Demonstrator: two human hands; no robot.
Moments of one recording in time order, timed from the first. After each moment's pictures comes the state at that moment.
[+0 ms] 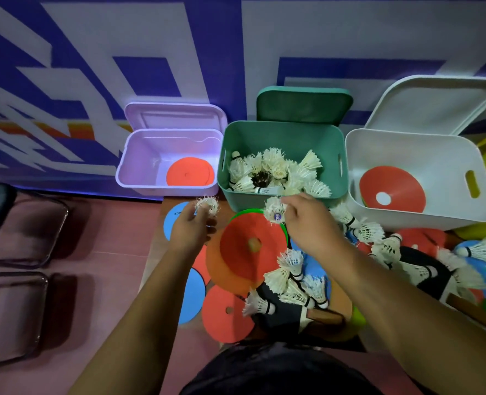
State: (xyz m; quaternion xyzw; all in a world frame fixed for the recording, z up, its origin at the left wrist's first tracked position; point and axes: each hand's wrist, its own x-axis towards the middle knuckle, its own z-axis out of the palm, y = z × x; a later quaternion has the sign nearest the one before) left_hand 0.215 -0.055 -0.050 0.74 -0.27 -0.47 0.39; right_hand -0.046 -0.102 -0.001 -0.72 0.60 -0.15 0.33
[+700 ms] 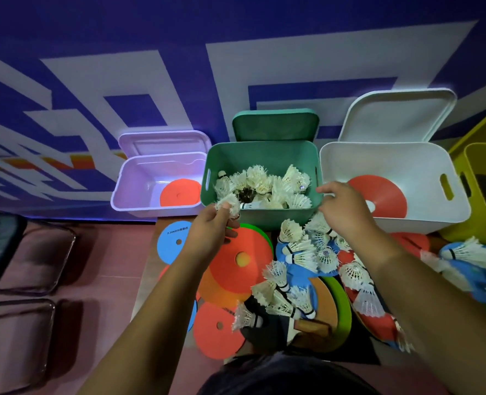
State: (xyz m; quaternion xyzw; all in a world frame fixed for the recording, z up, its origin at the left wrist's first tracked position) left_hand 0.132 -0.078 0.004 0.70 -0.37 -0.47 0.38; right_hand -0.151 -0.155 0.010 -0.58 0.69 -0.23 0.36
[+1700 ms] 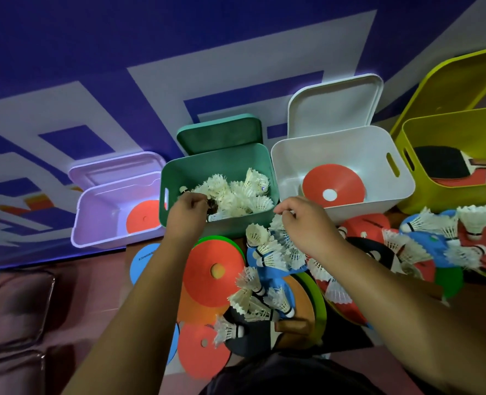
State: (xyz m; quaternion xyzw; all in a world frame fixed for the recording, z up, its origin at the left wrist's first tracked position) left_hand 0.087 -0.148 0.018 0.76 -0.49 -0.33 0.28; right_hand -0.179 -0.114 0.004 -0.61 0.64 -0.27 0.38
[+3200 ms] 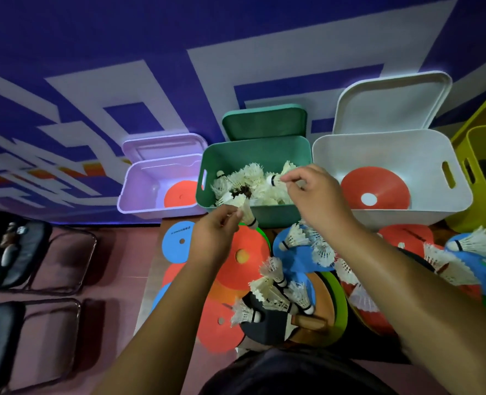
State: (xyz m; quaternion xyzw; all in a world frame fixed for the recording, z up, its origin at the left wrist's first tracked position) left_hand 0.091 -0.060 0.013 0.73 -0.51 -0.30 0.33; right_hand -0.136 -0.140 0.036 -0.65 0.55 -0.36 0.37
